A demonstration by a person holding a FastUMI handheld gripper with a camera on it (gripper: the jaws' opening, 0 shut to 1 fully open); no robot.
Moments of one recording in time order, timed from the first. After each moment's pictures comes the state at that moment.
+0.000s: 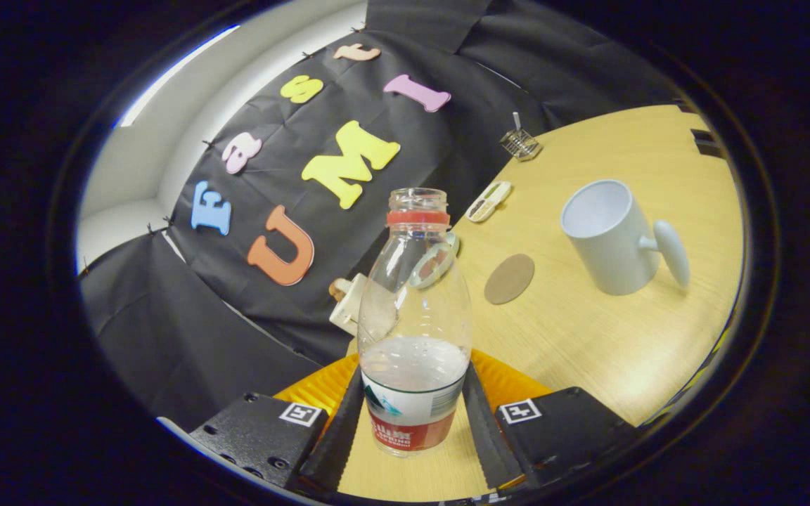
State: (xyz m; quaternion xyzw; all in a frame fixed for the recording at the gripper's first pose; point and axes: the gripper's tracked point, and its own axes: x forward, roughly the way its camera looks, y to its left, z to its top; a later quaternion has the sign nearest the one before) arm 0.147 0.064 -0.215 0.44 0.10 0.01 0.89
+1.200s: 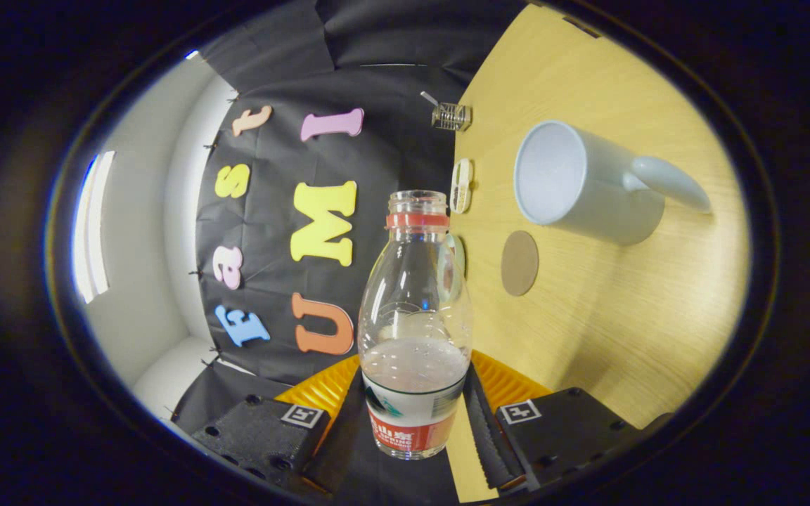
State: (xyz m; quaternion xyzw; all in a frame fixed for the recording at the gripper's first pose) arm 0.160 0.017 -0.187 0.68 0.05 0.03 0.73
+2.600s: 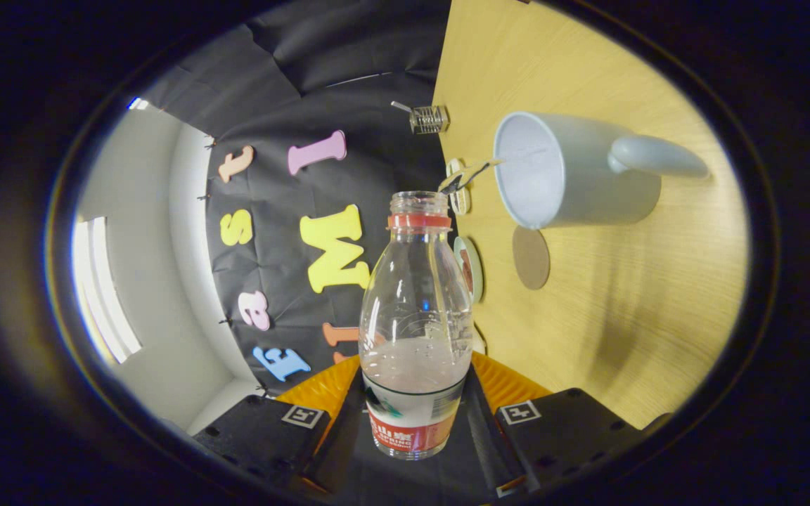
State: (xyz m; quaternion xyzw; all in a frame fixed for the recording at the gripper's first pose) arm 0.167 -0.006 -0.170 0.75 0.02 0.05 0.66
